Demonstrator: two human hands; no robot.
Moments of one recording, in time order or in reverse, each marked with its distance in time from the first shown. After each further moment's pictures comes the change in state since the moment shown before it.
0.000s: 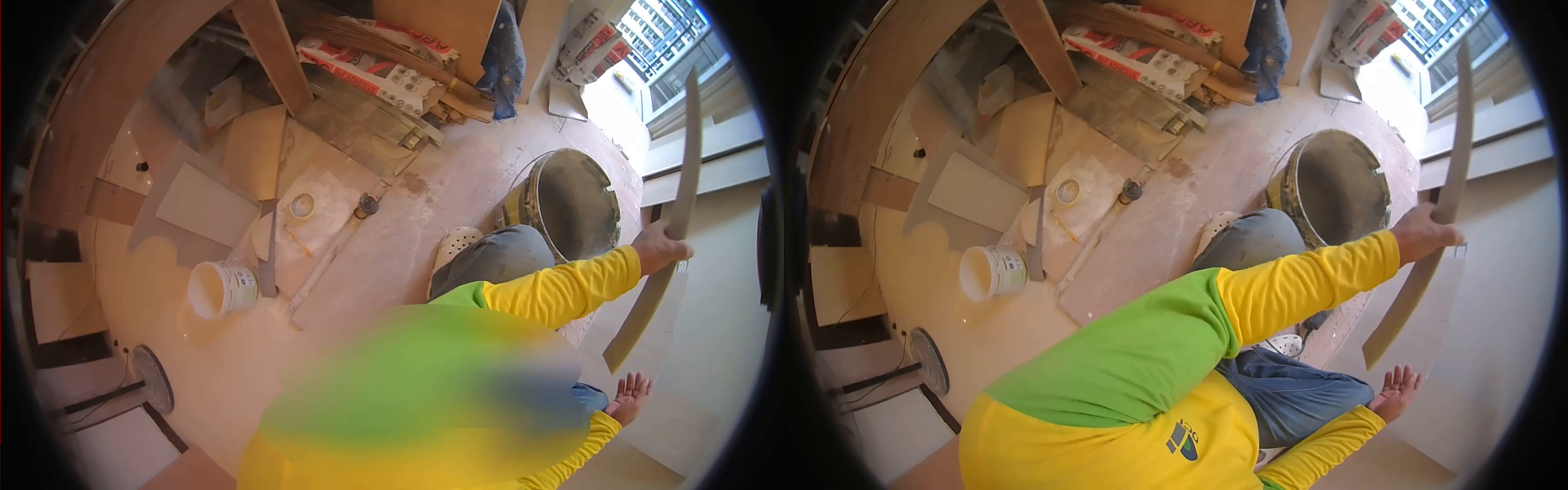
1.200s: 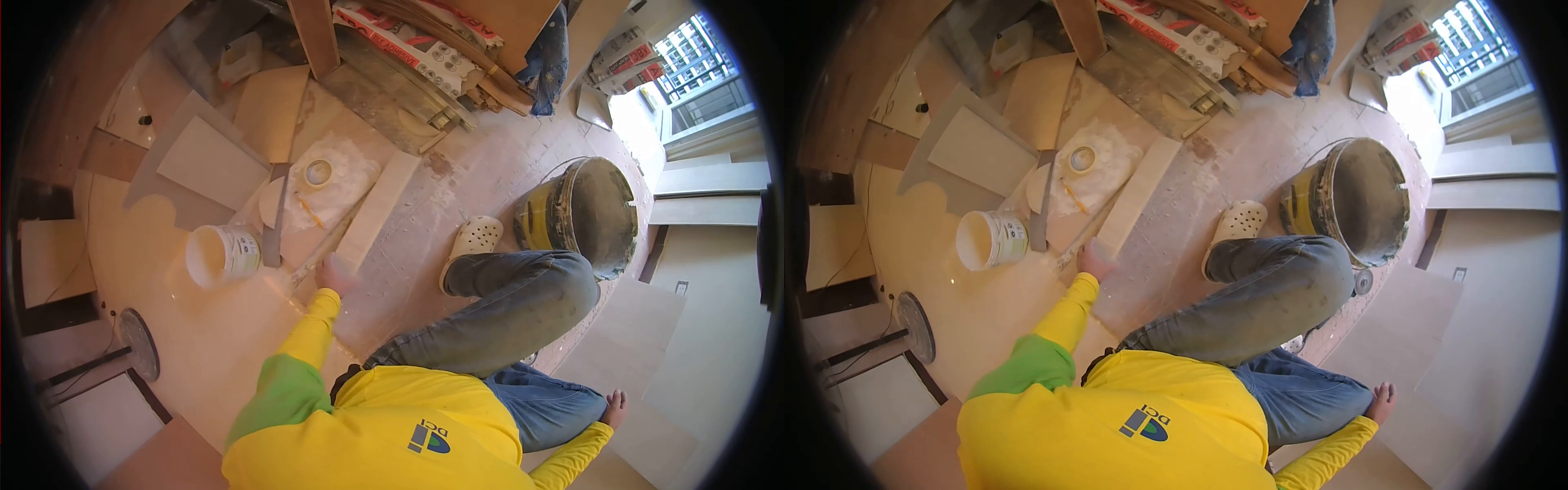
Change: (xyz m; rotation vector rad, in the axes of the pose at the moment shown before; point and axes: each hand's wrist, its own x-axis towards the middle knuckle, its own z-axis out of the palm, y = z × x) left_hand -0.545 -0.142 -0.443 1.291 1.173 -0.648; right_hand 0.065 0.053 -0.081 -0.721 -0.175 0.041
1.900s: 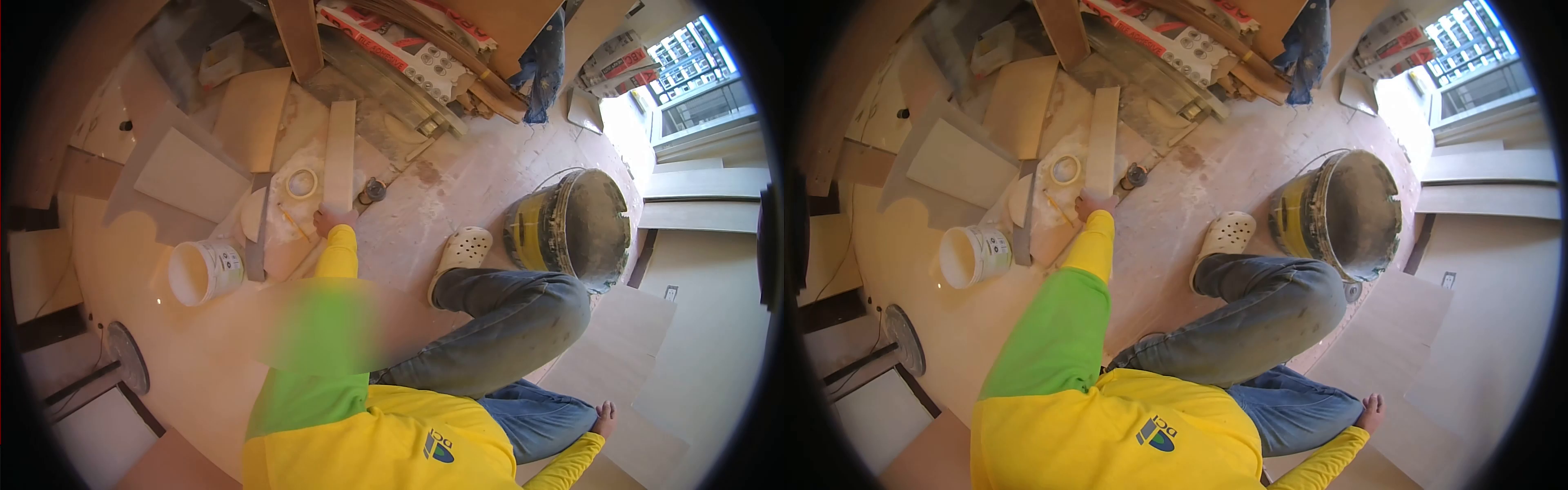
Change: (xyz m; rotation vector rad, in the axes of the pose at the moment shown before) left_hand 0.170 0.131 0.029 -0.032 0.308 -0.454; right_hand -0.010 -0.004 -0.007 -0.065 0.040 0.017
